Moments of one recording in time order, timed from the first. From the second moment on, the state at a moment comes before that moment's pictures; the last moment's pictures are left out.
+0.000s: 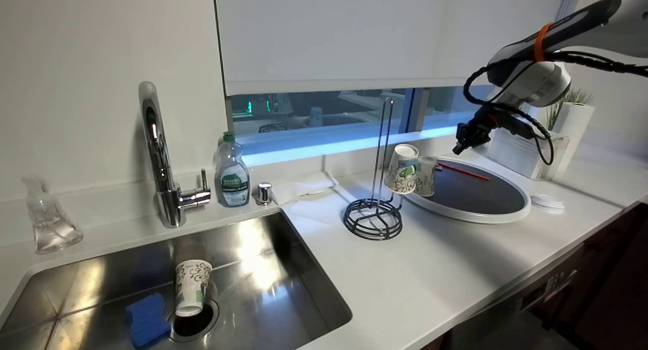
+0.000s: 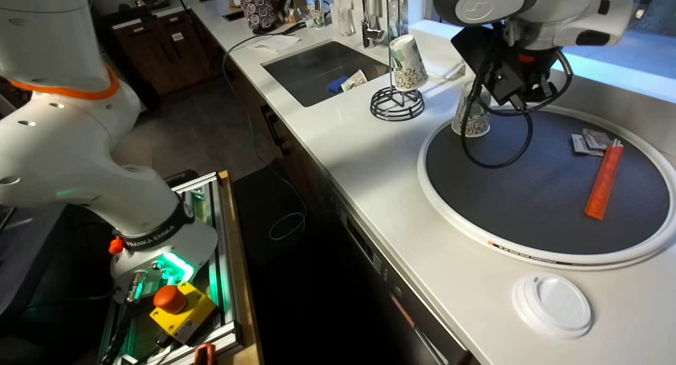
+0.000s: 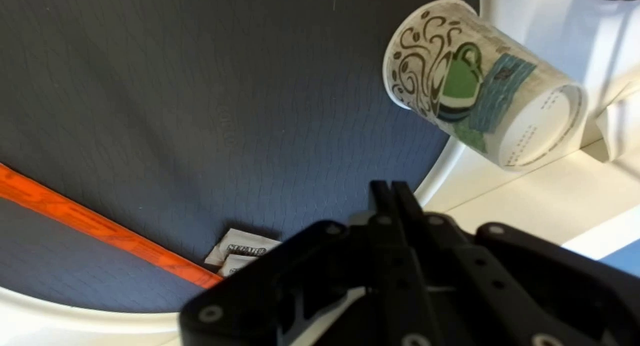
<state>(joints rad) -0.38 0.48 0.07 -1.64 0.49 2.34 -0.44</state>
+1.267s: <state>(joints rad) -0.21 0.45 0.06 -1.67 0.25 2.34 -0.45</state>
